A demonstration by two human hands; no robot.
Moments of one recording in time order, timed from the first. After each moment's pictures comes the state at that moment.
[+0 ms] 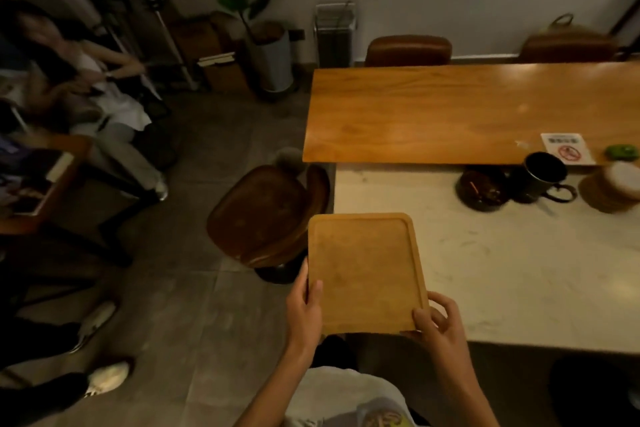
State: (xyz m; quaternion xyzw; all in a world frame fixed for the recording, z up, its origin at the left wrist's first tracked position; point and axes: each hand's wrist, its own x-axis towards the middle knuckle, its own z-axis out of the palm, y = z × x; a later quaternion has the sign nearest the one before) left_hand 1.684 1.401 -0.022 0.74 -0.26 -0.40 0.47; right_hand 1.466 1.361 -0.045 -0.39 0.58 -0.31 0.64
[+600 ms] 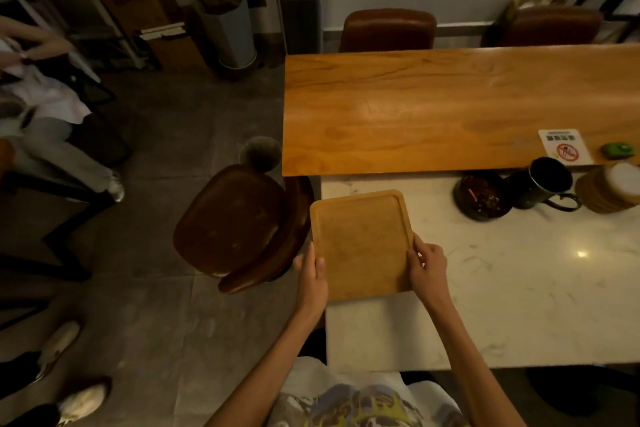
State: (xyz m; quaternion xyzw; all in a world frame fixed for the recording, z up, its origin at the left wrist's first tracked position) left_hand 1.726 1.260 -0.085 0.76 -0.28 -0.48 0.34; right_hand 1.523 1.191 -0.102 -0.56 0.70 -0.20 0.39
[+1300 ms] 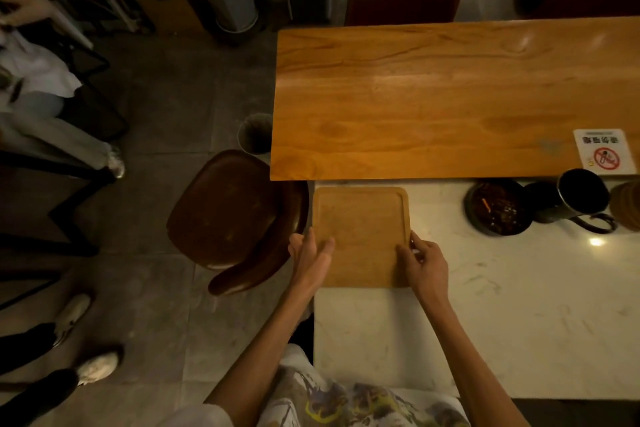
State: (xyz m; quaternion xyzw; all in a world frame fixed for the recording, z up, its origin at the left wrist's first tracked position) left_hand 1.736 1.173 -0.111 0.79 -0.28 -0.51 0.21; right_hand 1.525 1.134 -0.118 -0.53 0.73 -0.14 0.41
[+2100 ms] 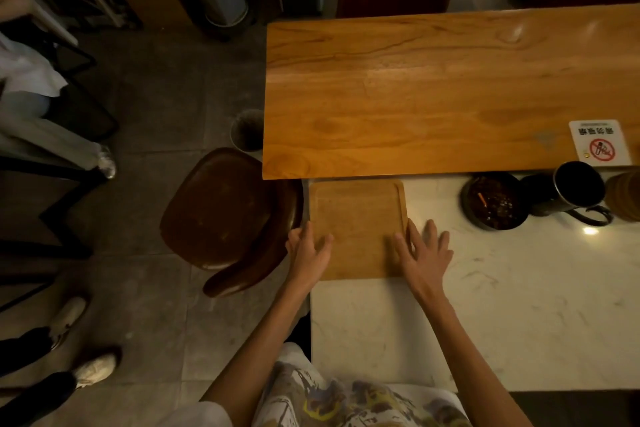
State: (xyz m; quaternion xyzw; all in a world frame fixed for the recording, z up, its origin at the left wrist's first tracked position) left_hand 1.738 1.164 -0.116 0.79 -0.31 -0.50 0.18; right_hand 1.520 1.130 -0.129 -0.59 0.71 -0.08 0.38
